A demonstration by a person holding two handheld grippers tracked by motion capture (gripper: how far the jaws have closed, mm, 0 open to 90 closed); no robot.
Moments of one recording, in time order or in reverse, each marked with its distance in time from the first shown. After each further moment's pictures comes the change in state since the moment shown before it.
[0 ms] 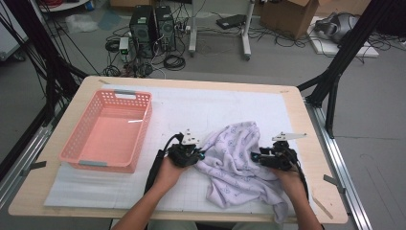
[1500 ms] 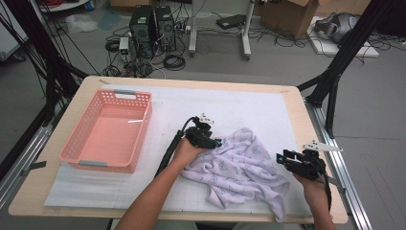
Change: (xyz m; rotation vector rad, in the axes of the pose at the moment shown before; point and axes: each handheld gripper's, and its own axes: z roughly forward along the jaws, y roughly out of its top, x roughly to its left) left arm 0.018 0.052 0.081 0.055 -0.032 -0.045; right arm -0.033 -0.035 -0.062 -0.165 -0.144 0.061
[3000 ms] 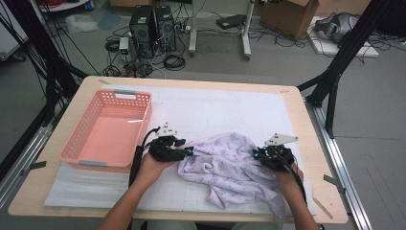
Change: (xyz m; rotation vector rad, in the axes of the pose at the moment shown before) left arm 0.015 -0.046 -0.105 -0.175 -0.017 -0.069; right arm 0.059 0.029 0.049 0.110 -0.066 -0.302
